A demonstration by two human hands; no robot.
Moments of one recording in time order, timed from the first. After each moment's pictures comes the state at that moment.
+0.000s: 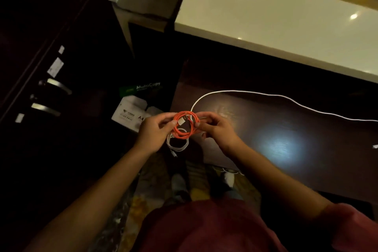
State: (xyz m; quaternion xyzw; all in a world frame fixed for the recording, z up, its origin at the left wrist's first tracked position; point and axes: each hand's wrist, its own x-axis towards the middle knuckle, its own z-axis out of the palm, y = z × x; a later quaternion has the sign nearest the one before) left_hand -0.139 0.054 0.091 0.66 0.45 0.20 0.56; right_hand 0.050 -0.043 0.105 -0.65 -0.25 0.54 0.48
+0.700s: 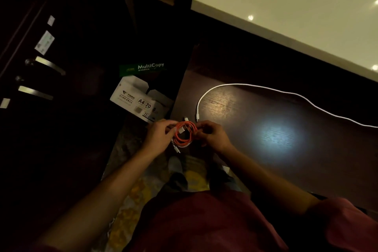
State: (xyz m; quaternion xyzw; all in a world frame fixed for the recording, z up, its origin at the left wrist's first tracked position) left_hand -0.141 0.057 0.014 0.71 0.51 0.08 0.48; right_hand 0.048 -0.033 0.024 -0.75 -0.27 0.54 0.28
